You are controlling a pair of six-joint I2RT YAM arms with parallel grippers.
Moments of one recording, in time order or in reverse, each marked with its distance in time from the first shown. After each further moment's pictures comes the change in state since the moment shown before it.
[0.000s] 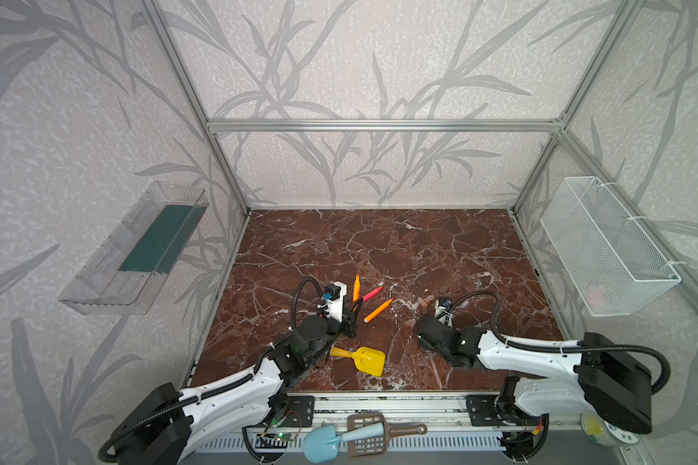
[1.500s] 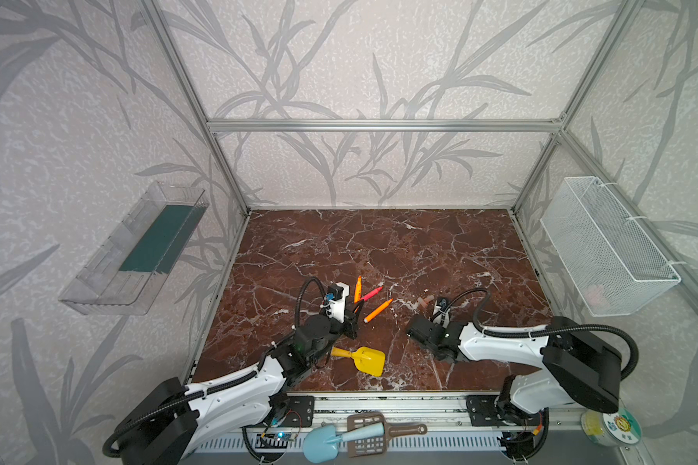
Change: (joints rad) left arm 0.000 0.042 0.000 0.007 0.007 -0.001; right arm -0.021 0.169 0.075 -0.098 0.073 0.043
